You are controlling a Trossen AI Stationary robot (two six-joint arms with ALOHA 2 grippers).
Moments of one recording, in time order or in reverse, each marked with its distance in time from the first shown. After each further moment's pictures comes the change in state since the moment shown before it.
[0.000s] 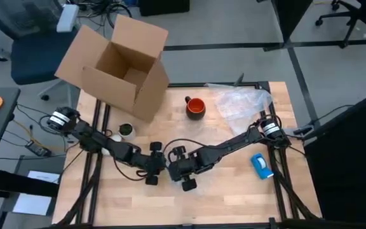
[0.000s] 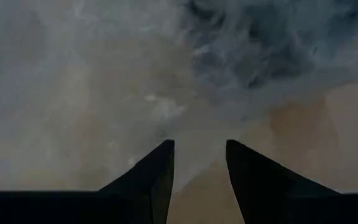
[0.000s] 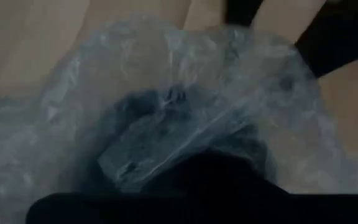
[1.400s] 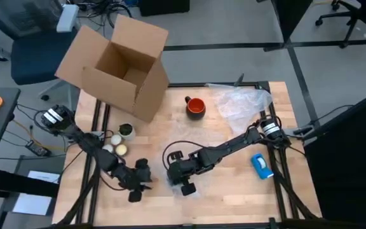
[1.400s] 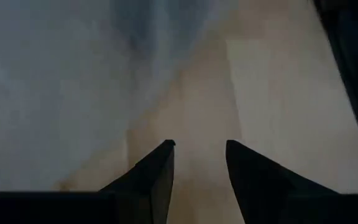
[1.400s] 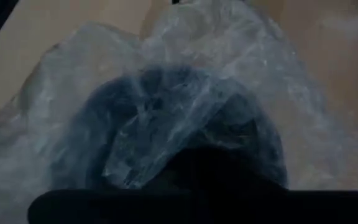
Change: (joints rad) left arm -0.213 -0.084 -0.252 0.343 0.112 -0.407; right arm -0.003 -0.001 -0.064 0.186 -0.120 0.000
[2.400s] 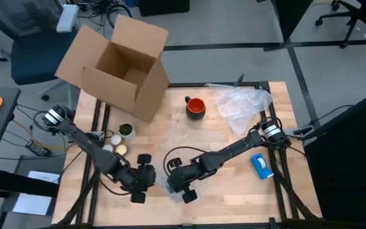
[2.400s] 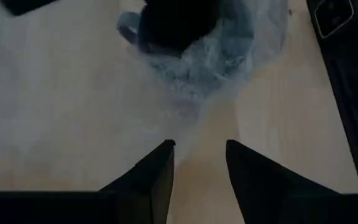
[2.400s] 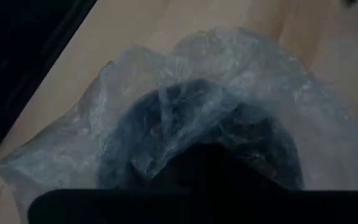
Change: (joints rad) left arm -0.068 -0.001 0.502 -0.703 -0.194 0.100; right arm 0.042 0.002 -0.001 0.071 -0.054 0.000
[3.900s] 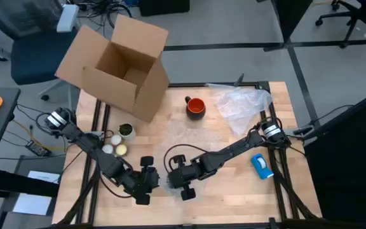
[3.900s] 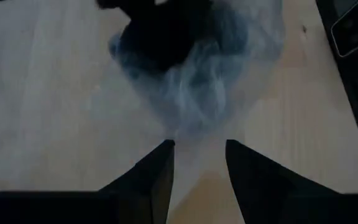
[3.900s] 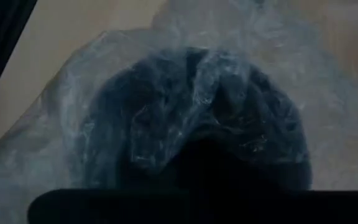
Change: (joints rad) left arm 0.023 0.088 -0.050 0.204 -0.019 0.039; right arm 0.008 0.000 -0.001 -0.056 0.100 0.126
